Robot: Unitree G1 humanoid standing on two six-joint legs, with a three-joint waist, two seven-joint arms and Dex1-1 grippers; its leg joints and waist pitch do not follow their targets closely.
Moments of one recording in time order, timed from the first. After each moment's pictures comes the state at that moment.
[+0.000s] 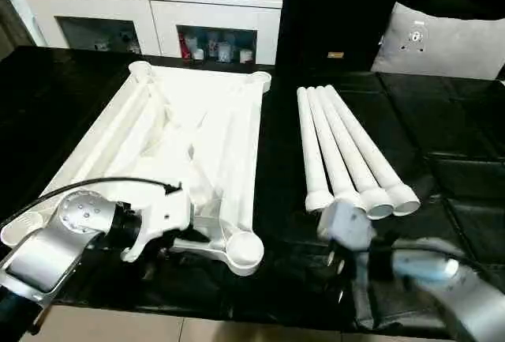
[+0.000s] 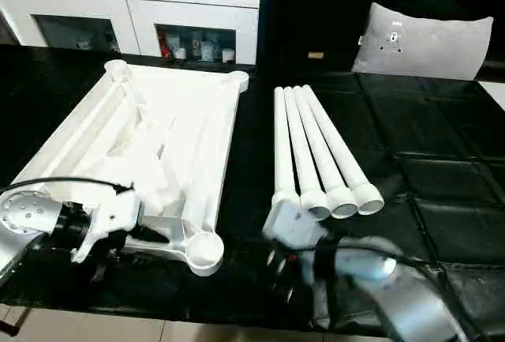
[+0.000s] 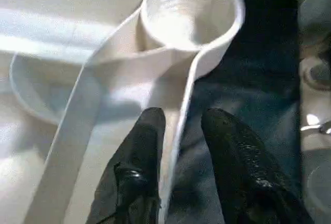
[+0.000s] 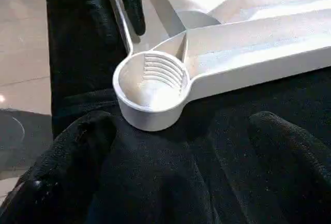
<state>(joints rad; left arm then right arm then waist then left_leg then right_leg) -0.26 0.81 -0.36 -0.02 -0.14 0.26 -1.22 0.00 -0.59 0.34 -0.47 0.21 0.53 0.75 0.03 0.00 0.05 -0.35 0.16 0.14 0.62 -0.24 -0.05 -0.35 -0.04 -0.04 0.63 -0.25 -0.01</state>
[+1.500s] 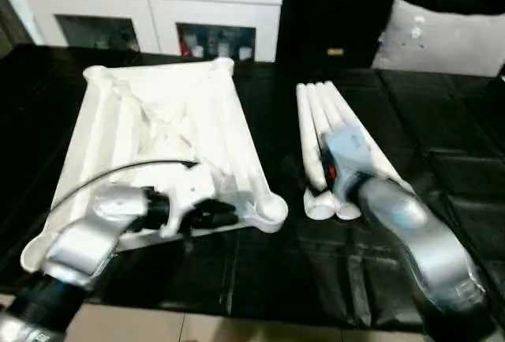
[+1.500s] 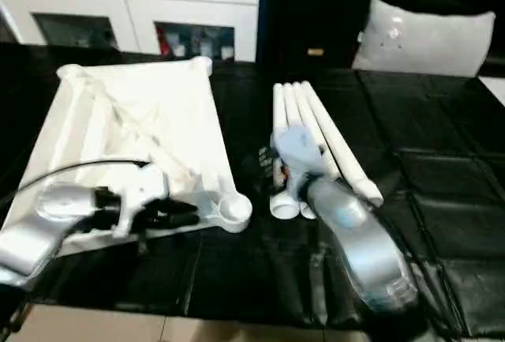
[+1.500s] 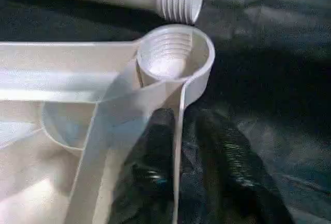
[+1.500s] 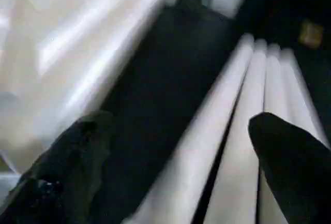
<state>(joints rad) -0.31 0.60 -0.26 -0.06 -0.16 0.40 -1.05 -0.38 -0.23 0.17 -0.23 0.05 0.92 0.22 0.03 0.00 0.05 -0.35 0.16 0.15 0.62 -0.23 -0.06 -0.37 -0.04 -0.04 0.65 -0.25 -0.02</state>
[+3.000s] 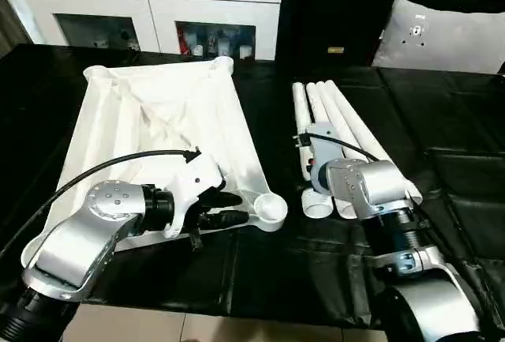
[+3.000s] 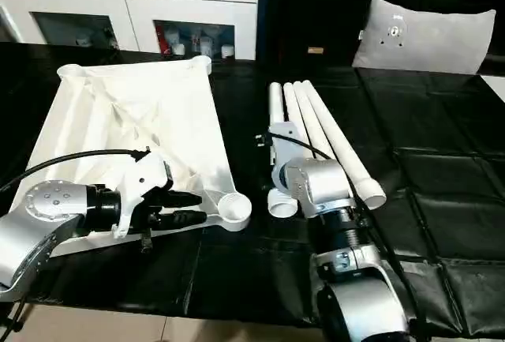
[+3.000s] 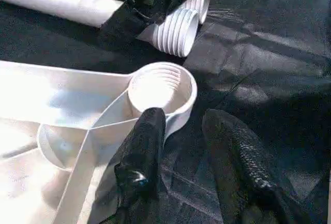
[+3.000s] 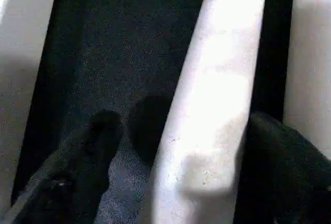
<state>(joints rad) -0.30 0.60 -0.24 -0.31 -0.24 0.69 -0.95 -0.71 -0.08 0.04 0.40 0.07 1.06 0.12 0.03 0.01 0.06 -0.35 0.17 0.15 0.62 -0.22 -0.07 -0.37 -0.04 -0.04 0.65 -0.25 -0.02</state>
